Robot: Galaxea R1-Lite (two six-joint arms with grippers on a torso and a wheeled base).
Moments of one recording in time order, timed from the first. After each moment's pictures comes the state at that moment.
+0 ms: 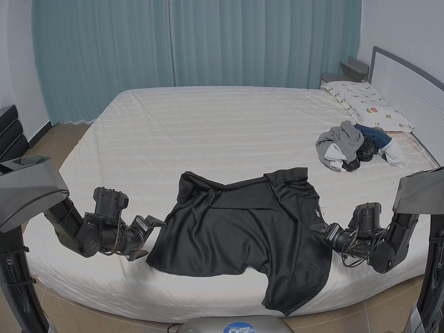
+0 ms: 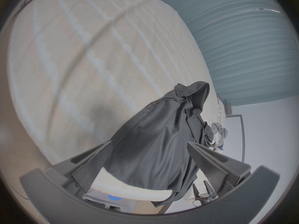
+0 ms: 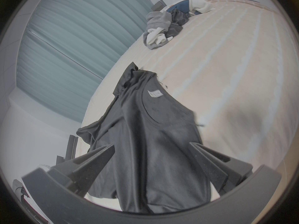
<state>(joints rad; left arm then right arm) -0.20 2.14 -0.71 -0.62 -0.24 -1.09 0.19 2.27 -0.47 -1.19 0.09 0.84</state>
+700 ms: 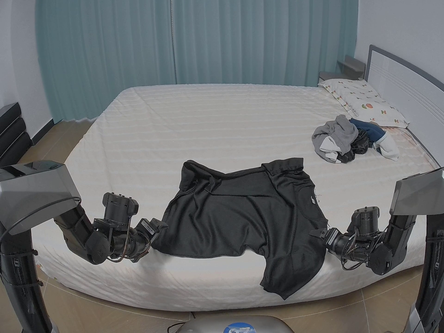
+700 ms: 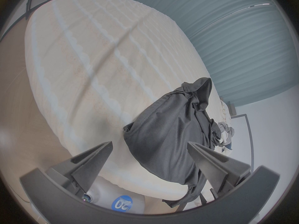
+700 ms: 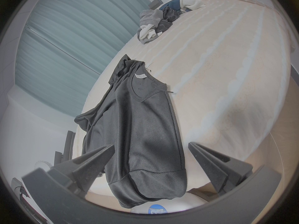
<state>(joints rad) -0.26 2.18 -0.70 -0.70 -0.07 -1.09 0.18 2.31 -0.46 -1.19 0.11 0.82</state>
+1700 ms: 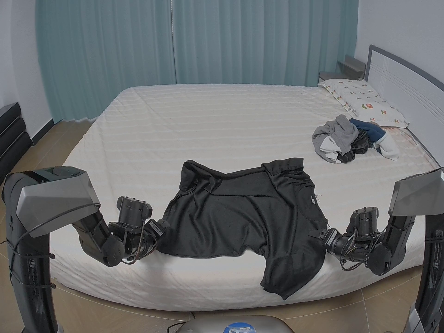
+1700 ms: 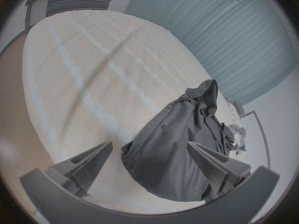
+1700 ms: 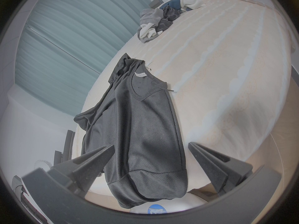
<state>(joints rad) -0.30 2.29 -0.78 -0.76 0.11 -1.01 0.19 2.32 -0.47 -1.20 0.10 0.82</state>
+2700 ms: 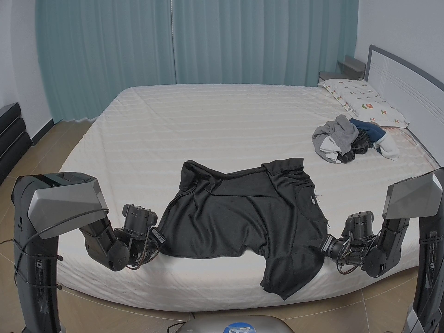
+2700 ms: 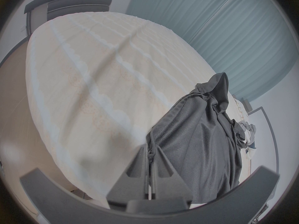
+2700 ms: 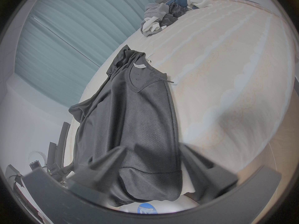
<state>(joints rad) -0.31 2.35 -0.78 -0.76 0.18 -0.99 0.20 2.37 -0.49 -1.19 0.10 0.75</state>
